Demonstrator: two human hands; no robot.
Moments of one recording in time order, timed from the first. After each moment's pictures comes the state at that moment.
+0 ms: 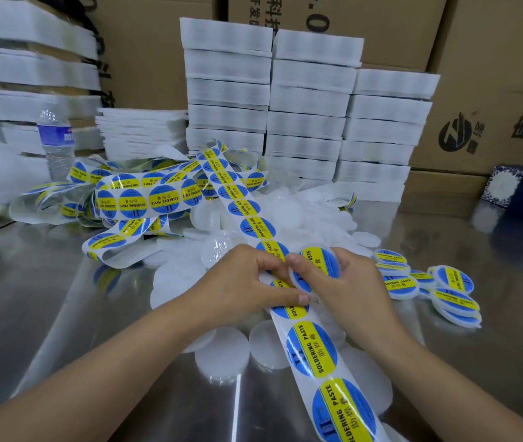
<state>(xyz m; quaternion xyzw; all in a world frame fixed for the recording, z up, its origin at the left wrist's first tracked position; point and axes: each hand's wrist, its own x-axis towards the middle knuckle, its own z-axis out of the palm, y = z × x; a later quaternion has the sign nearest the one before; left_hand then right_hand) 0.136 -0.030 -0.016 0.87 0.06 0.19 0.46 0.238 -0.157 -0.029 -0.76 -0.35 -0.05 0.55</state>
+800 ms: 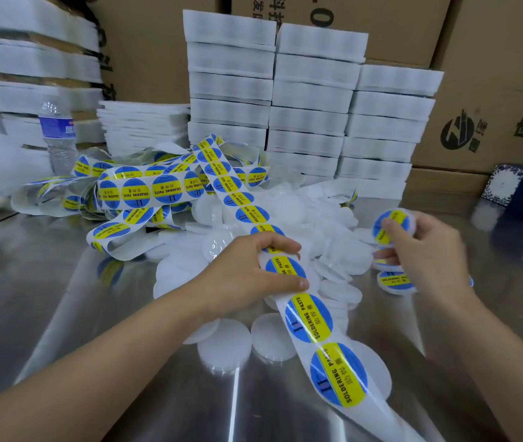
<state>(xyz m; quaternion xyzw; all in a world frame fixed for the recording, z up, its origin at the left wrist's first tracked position) 0.138 -0.029 -0.017 0.82 0.12 0.21 0.52 0.305 -0.195 -0.002 -0.77 -0.22 -0.12 0.59</state>
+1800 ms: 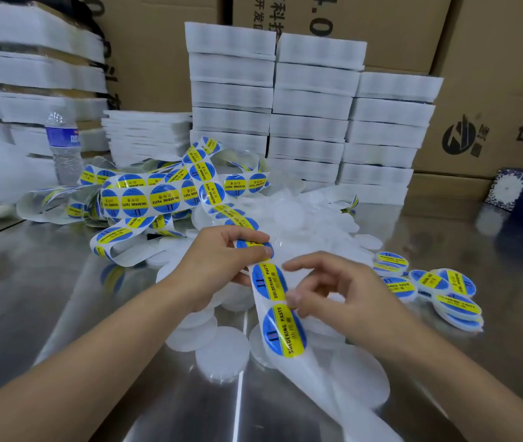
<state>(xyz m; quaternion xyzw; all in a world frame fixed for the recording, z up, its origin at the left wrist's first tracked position) 0.140 -0.010 -0.010 0.71 0.18 0.28 0.62 0.223 -0.183 -0.008 -0.68 -0.52 0.14 0.50</state>
